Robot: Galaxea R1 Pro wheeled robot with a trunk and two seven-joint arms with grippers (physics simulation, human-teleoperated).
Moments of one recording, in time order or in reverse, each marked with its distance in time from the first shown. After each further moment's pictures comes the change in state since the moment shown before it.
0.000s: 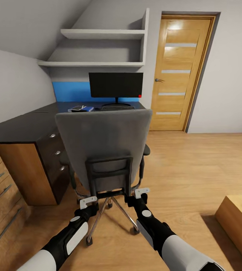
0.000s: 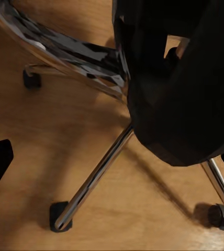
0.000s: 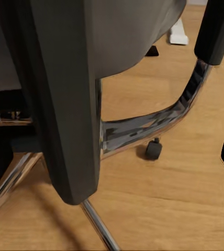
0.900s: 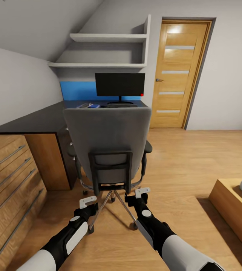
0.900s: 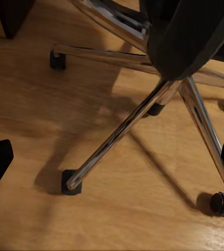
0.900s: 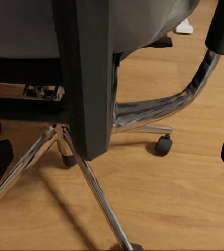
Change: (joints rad) left arm 0.000 0.002 0.006 -0.002 -0.006 -0.002 0.003; right arm 0.000 0.000 0.001 -0.003 0.000 0.001 -0.012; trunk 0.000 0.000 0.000
